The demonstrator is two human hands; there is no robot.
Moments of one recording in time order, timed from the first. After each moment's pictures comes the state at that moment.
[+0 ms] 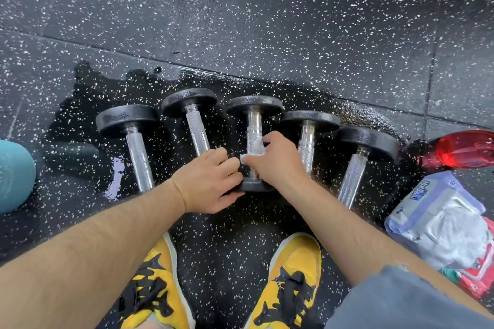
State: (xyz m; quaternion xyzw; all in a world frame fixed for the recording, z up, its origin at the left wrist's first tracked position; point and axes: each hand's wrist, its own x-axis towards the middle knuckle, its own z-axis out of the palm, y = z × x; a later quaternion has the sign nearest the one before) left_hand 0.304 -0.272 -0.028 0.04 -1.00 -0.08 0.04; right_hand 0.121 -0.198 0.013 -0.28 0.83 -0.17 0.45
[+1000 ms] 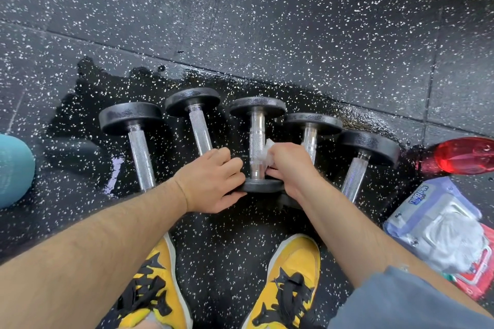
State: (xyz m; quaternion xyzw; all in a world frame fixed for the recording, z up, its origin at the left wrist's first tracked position) left_hand 0.305 -0.272 -0.028 0.03 -1.00 -0.07 0.05; right_hand 0.114 -0.196 0.009 0.06 0.74 -0.35 0.57
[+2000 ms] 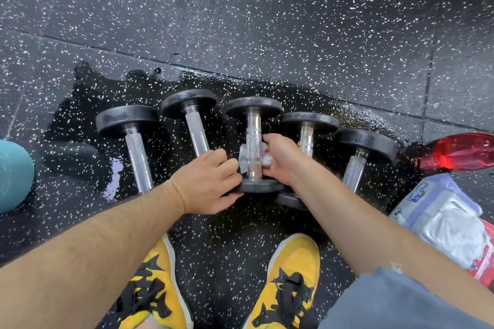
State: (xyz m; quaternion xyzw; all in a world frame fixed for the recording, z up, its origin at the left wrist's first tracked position) left_hand 0.304 -0.272 -0.028 0.03 -1.00 -0.06 0.05; right_hand 0.106 -0.217 -0.003 0.12 0.68 -0.35 0.64
